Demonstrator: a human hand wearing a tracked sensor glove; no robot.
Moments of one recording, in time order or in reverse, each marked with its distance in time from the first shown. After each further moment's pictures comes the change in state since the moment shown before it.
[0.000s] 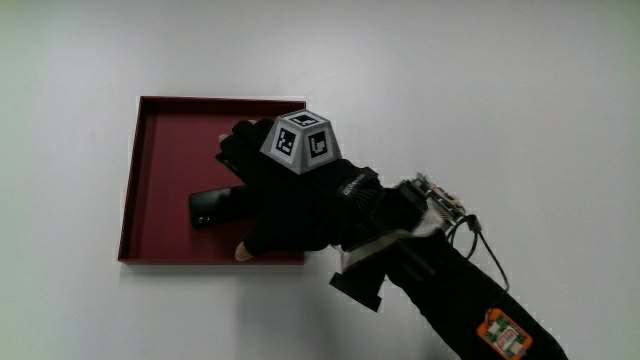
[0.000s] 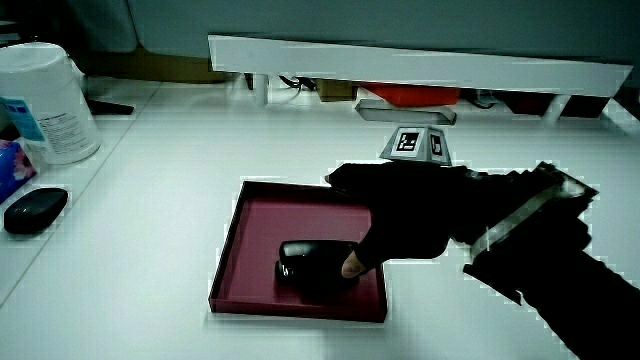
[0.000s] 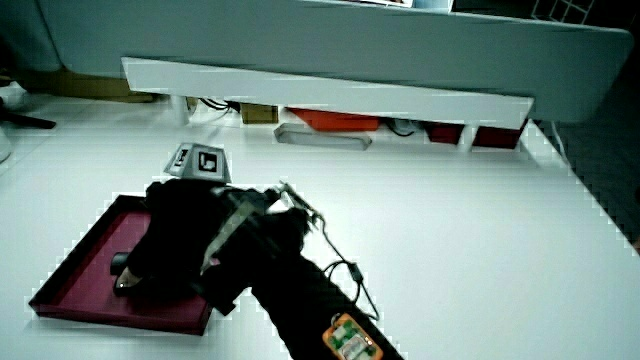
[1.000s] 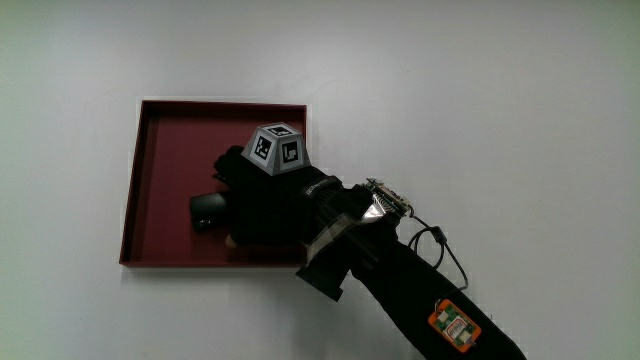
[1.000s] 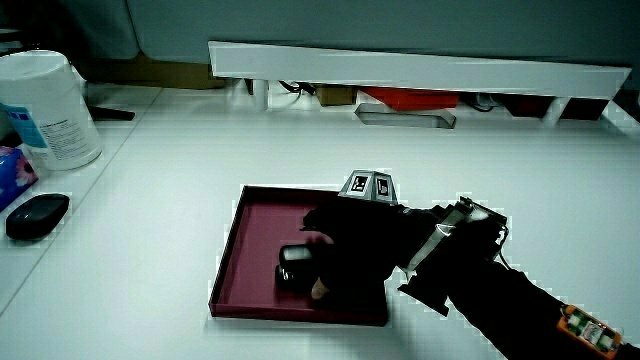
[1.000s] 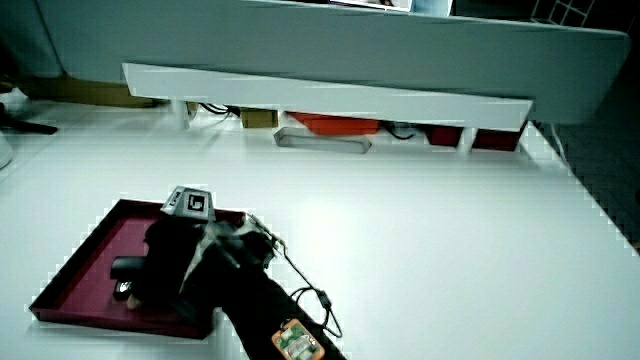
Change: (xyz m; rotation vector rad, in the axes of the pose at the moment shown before) arm 0.014 0.028 -0.020 0.146 0.071 0.058
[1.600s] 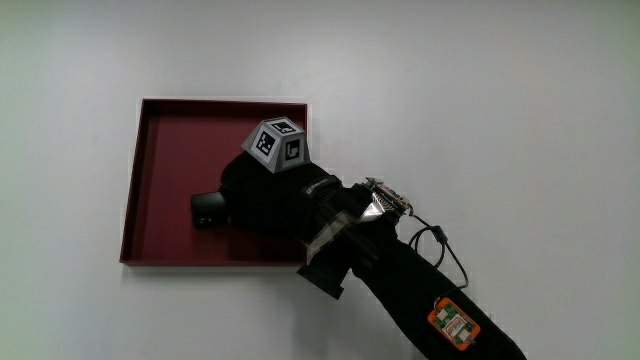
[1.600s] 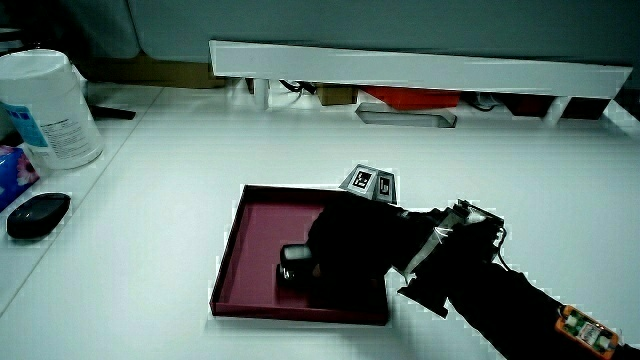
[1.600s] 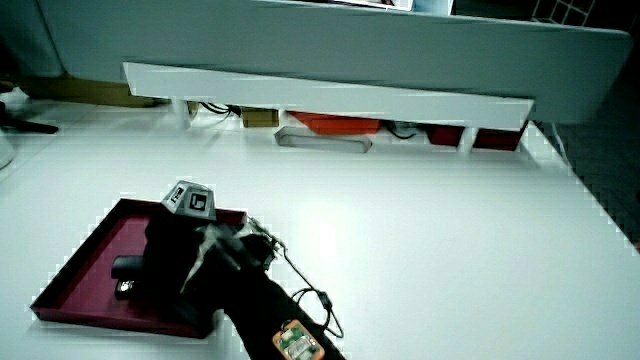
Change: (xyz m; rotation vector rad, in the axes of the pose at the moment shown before) arm -0.001 -0.006 0.011 0.088 -0.010 0.027
